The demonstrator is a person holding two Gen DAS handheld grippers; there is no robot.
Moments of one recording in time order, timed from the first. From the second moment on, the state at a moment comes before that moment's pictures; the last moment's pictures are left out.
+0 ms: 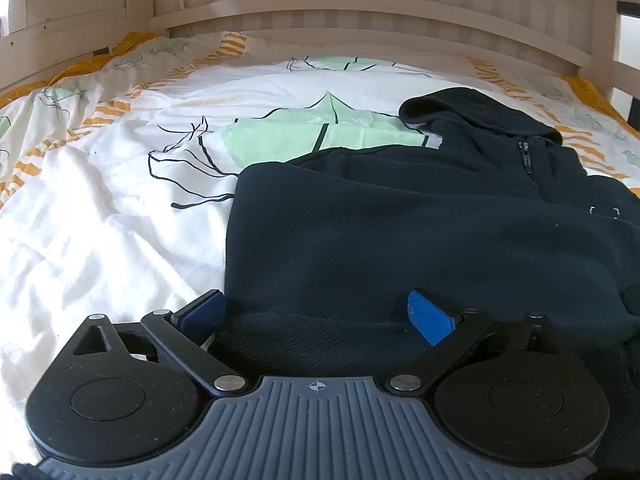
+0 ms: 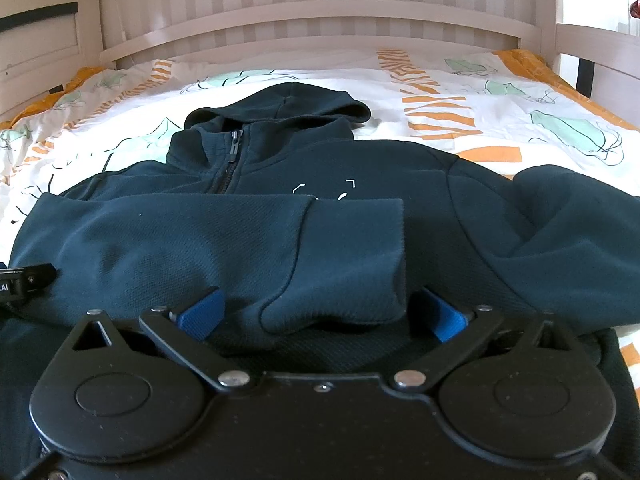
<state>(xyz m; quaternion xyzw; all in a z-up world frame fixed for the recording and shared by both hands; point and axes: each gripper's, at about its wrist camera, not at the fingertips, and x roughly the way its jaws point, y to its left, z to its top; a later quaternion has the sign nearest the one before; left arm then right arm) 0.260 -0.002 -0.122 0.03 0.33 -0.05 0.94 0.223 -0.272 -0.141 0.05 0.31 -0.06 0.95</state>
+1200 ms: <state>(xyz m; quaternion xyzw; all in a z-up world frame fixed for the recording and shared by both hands) 0.233 -0.073 -0.045 0.01 0.30 -0.08 0.95 0.134 -0.577 -0.100 0.29 0.31 -0.34 0.84</state>
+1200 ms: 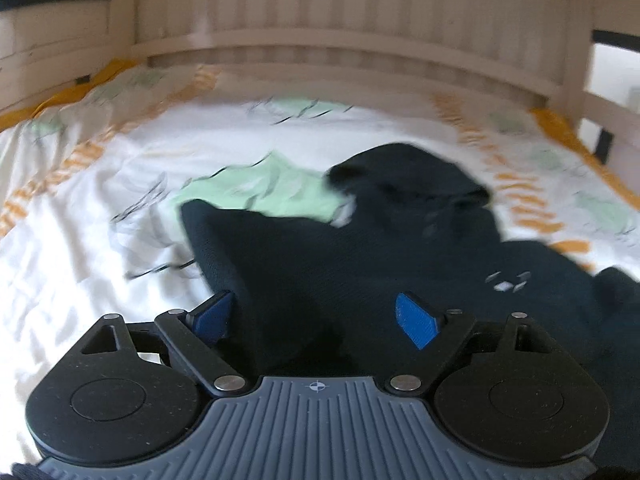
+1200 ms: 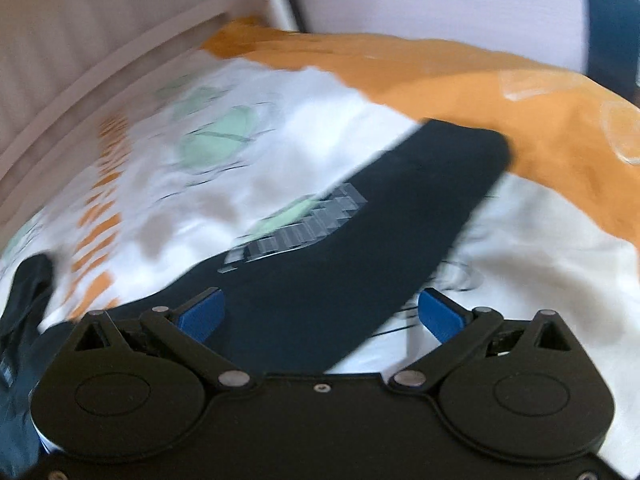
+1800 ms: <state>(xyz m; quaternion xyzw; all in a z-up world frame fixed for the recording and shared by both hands) 0.222 -0.105 -0.044 0.05 0.28 -0.11 0.95 0.128 -0.603 -0.104 0.31 0.31 -0.35 0.83</state>
